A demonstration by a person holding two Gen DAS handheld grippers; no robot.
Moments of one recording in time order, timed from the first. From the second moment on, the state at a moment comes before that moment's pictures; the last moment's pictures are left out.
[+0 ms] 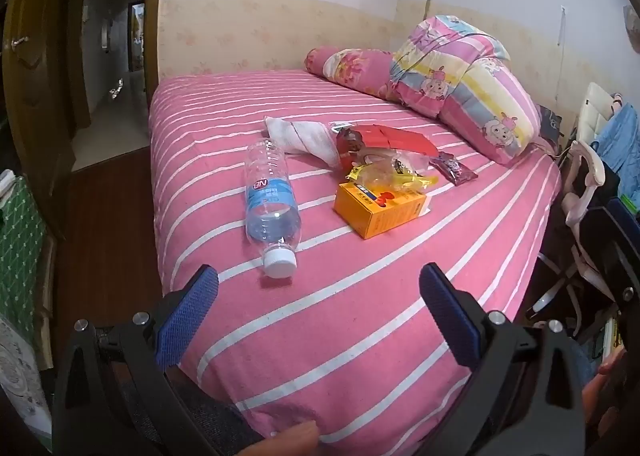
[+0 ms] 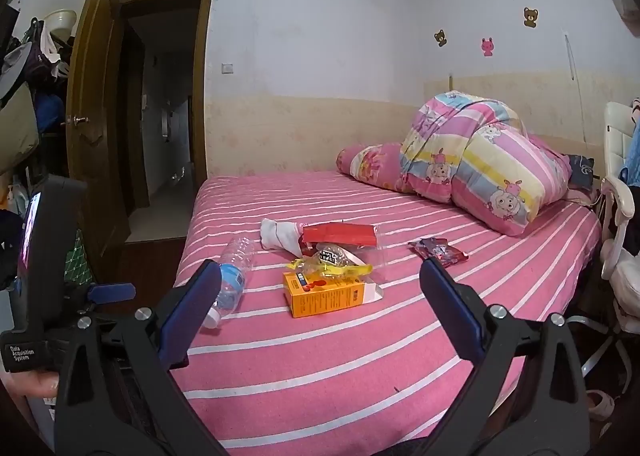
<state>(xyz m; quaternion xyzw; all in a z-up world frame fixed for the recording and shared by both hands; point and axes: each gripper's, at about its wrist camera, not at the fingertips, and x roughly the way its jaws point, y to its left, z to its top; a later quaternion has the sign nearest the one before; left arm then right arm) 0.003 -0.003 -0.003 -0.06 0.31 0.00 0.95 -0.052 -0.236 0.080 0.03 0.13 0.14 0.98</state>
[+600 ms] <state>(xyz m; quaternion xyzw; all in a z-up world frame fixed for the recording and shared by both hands) -0.014 0.000 0.019 -0.08 0.31 0.00 0.95 -0.083 -0.235 0.092 0.04 0.08 0.15 0.98</state>
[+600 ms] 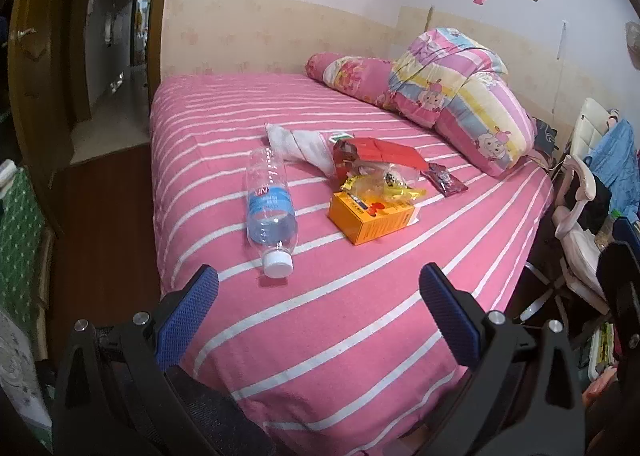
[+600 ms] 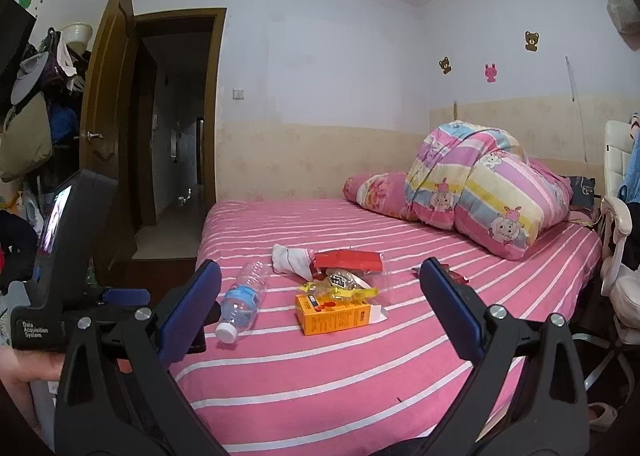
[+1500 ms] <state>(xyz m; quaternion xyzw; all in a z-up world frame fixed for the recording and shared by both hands) 0.011 0.050 -0.001 -0.14 0.34 -0.02 0.93 -0.084 -0.207 0.083 0.01 0.13 0.19 0.97</state>
